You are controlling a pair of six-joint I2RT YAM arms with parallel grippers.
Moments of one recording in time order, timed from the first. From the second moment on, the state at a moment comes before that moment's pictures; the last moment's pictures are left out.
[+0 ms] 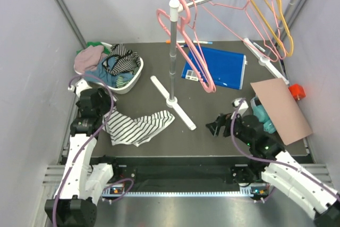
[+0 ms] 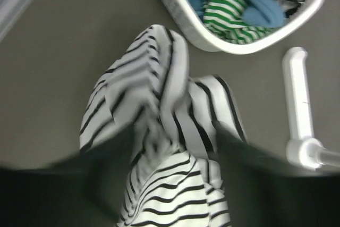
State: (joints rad) left arm 0.02 0.79 0.75 -0.52 -0.21 -0.52; right arm 0.54 0.47 0.29 -0.18 -0.08 0.47
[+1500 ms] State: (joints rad) left arm -0.25 1.04 0.53 -0.26 -0.41 -0.63; right arm 1.11 1.72 0.92 0.29 0.35 0.35
